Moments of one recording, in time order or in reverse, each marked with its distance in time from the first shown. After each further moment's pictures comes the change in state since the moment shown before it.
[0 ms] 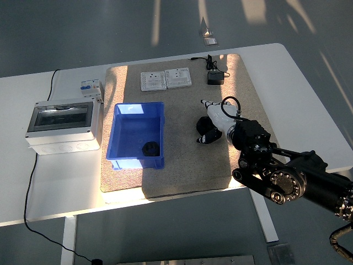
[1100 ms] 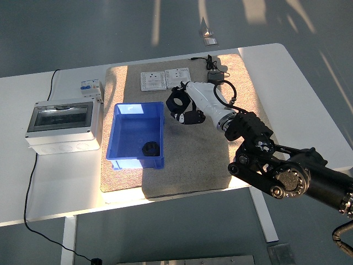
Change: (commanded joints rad) left arm 0.002 0.001 0.001 0.000 0.005 0.002 0.003; right arm 0.045 -0.017 -0.040 0.181 0.150 -0.312 0.340
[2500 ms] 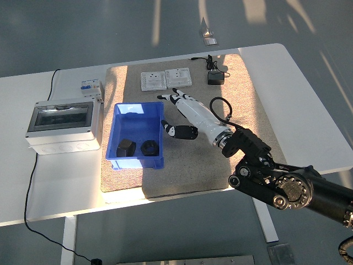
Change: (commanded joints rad) left arm 0.001 -0.008 0.015 0.000 -0.015 0.013 -0.004; right arm -0.149 -0.068 0.079 0.025 0.226 -0.033 0.165
